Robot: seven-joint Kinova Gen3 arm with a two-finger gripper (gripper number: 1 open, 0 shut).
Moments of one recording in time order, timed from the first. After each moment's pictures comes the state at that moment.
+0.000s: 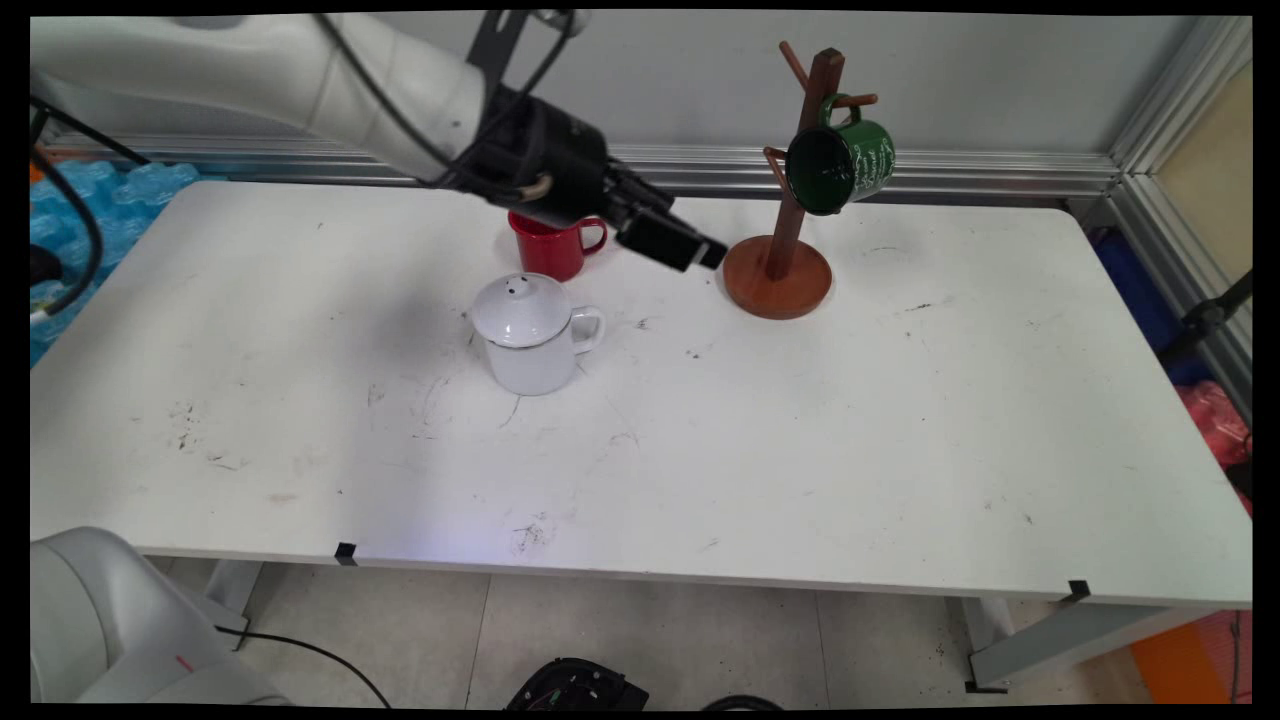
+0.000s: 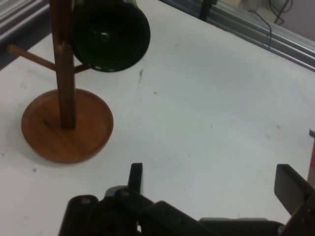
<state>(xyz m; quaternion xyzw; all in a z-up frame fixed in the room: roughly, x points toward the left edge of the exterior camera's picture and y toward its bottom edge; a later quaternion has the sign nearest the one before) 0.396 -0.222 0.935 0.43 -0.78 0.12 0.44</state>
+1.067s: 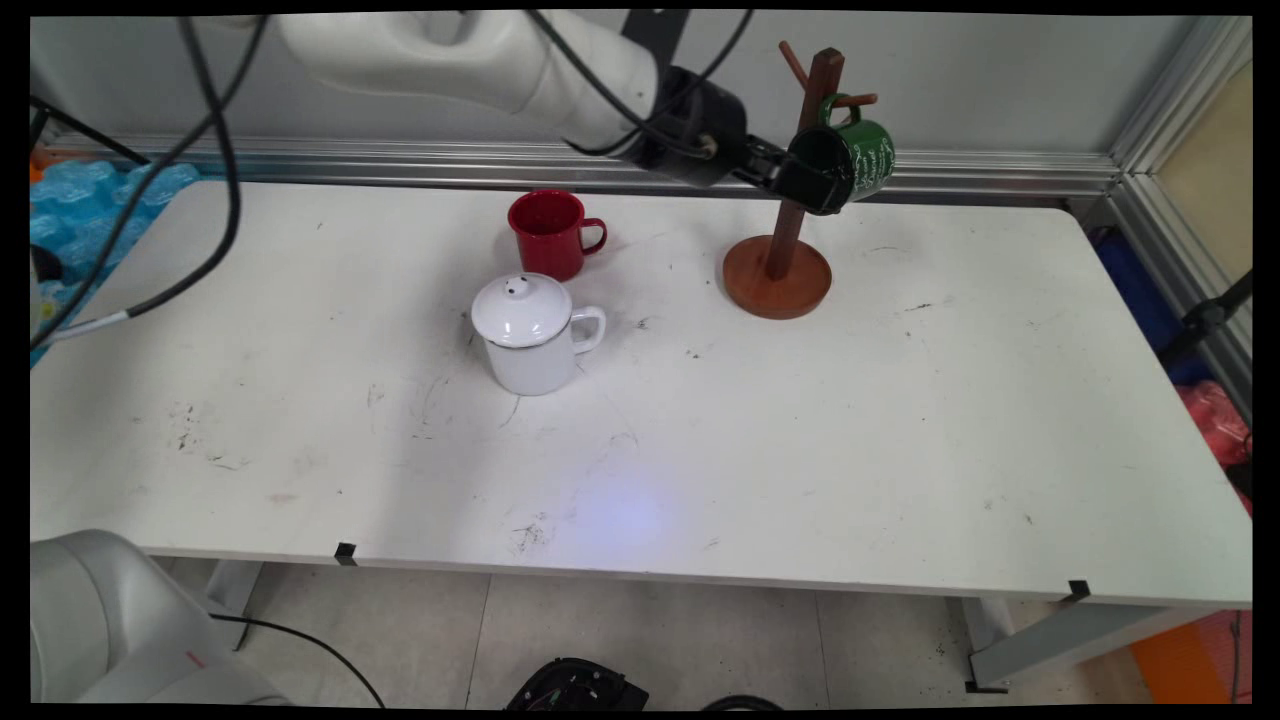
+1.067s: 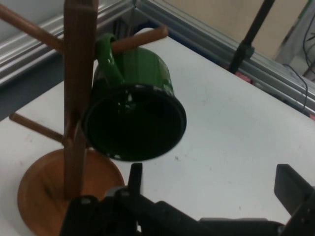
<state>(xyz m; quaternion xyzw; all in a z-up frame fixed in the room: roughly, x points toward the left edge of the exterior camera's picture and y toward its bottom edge) 0.328 -0.314 0.917 0.47 -0.74 0.15 0.46</state>
